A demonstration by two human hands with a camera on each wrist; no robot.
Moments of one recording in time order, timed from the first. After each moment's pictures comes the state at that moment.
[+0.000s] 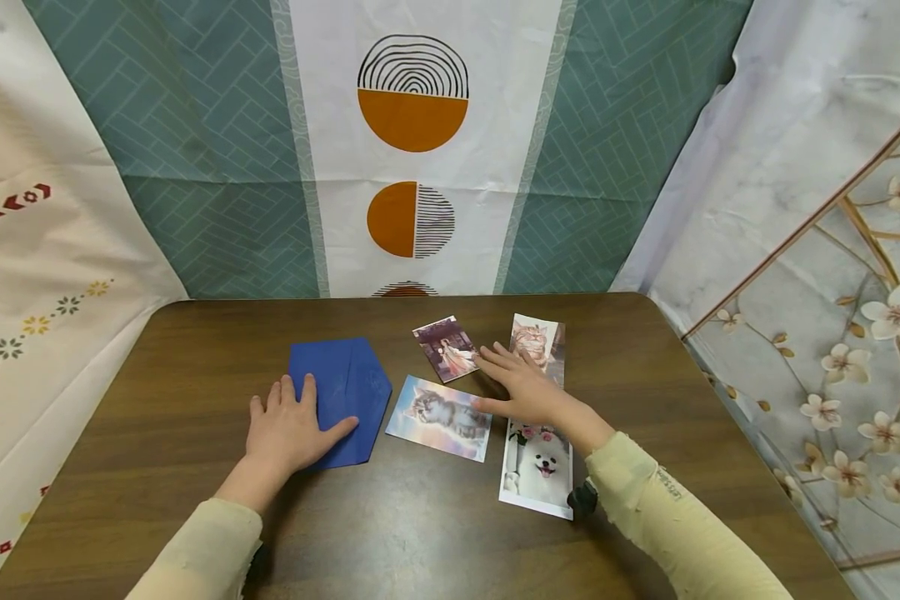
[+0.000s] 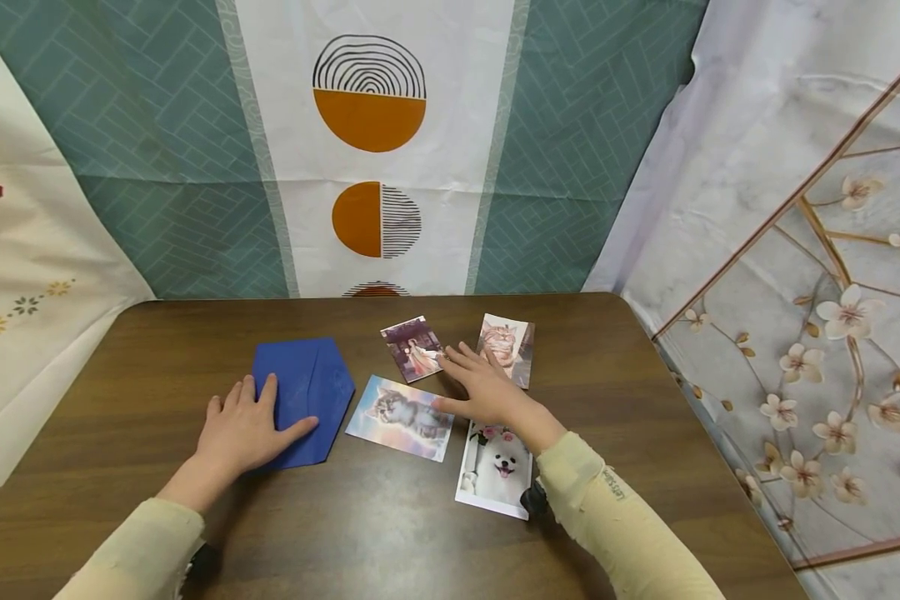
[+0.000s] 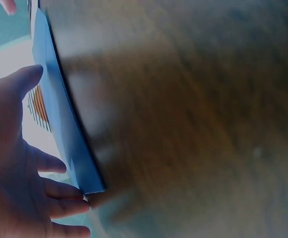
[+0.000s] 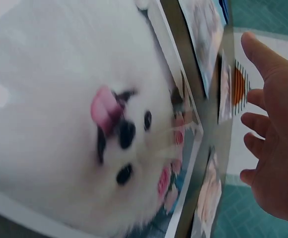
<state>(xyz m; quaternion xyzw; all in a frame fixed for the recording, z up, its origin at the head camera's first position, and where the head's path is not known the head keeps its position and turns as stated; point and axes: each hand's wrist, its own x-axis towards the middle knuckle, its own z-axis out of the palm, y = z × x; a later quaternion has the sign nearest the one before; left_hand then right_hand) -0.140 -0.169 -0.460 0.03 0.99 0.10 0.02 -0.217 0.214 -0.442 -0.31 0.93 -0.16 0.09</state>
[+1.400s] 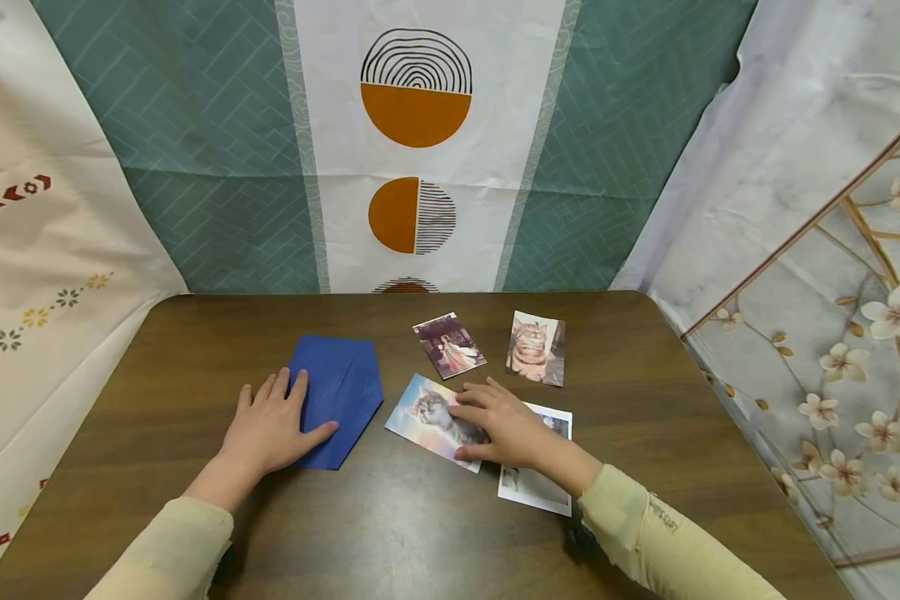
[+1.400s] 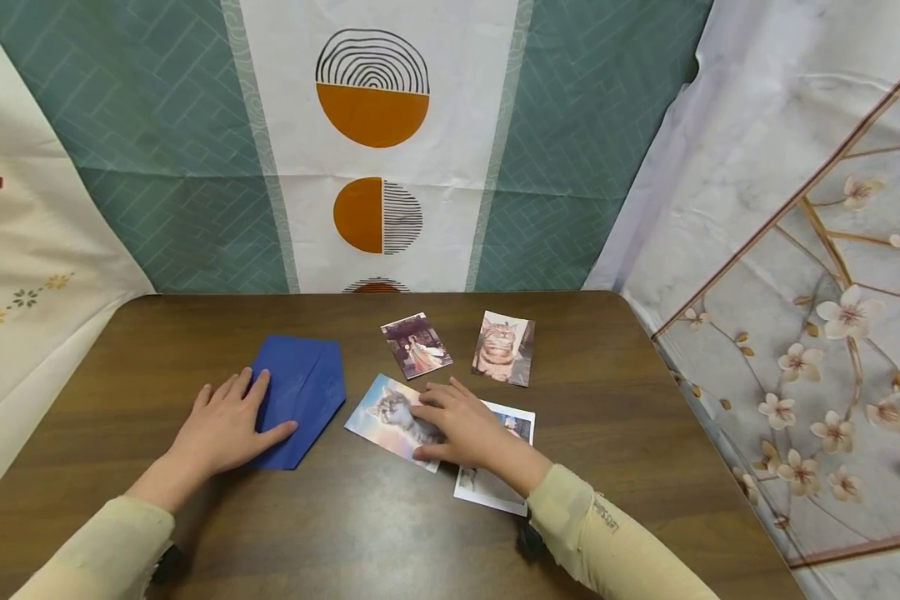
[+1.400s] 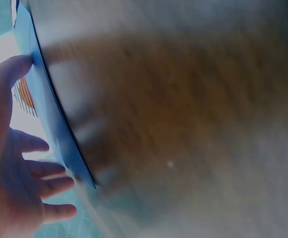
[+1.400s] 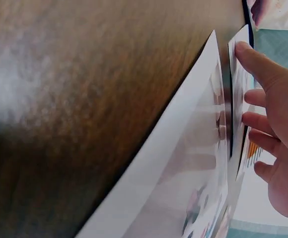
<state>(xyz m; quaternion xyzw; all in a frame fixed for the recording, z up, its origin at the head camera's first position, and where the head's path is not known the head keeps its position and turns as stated) -0.136 -0.199 -0.460 0.09 0.99 0.09 0.02 -0.168 0.184 -0.459 -0.43 0.90 -0.11 0.01</state>
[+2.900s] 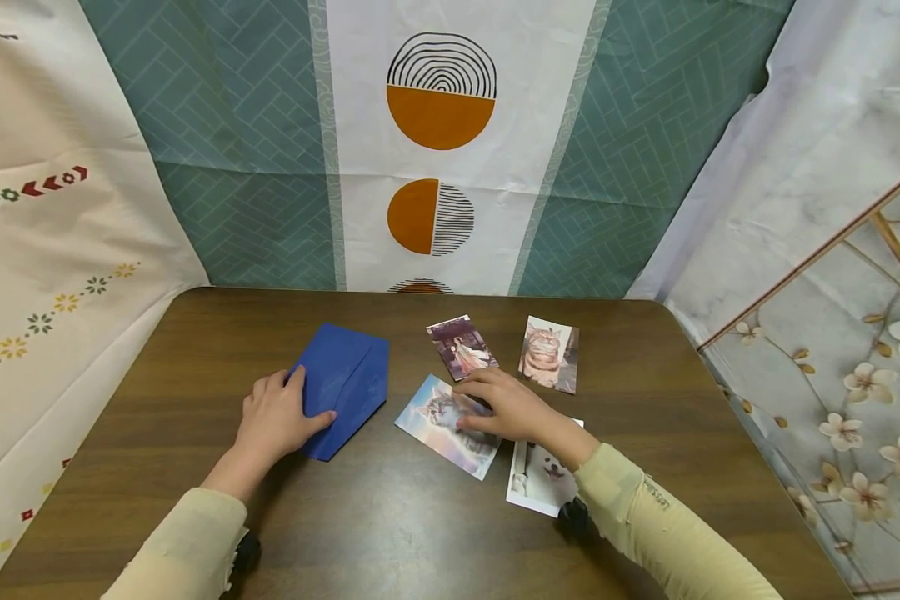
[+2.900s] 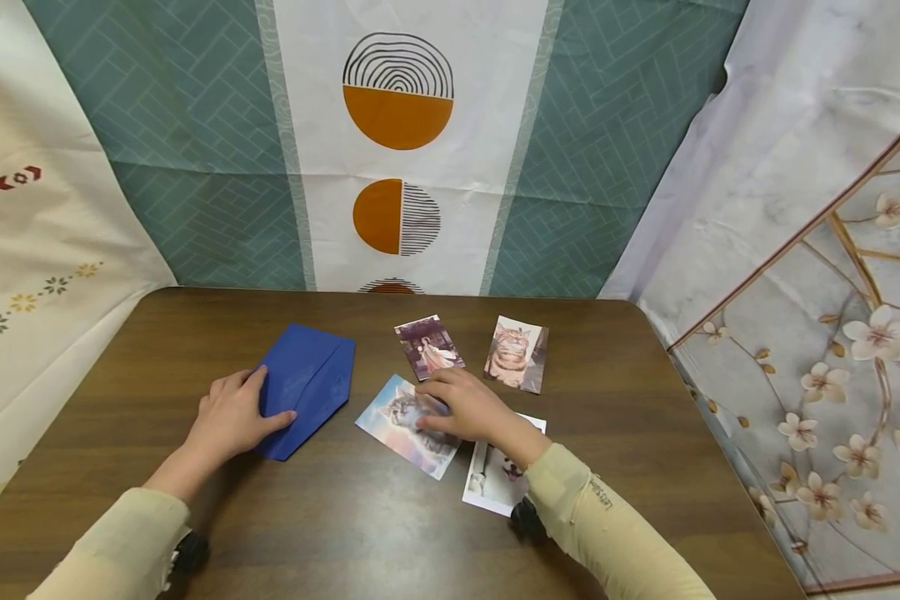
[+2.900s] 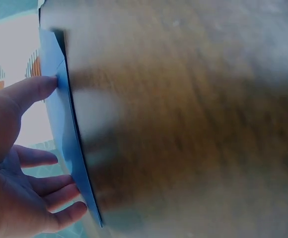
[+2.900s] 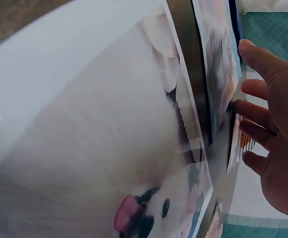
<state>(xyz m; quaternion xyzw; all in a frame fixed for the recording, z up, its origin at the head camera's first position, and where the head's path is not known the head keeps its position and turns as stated) -0.138 -0.204 -0.457 0.00 0.98 0.19 0.02 -0.205 0.171 -0.455 -0.42 0.89 -0.17 0.03</state>
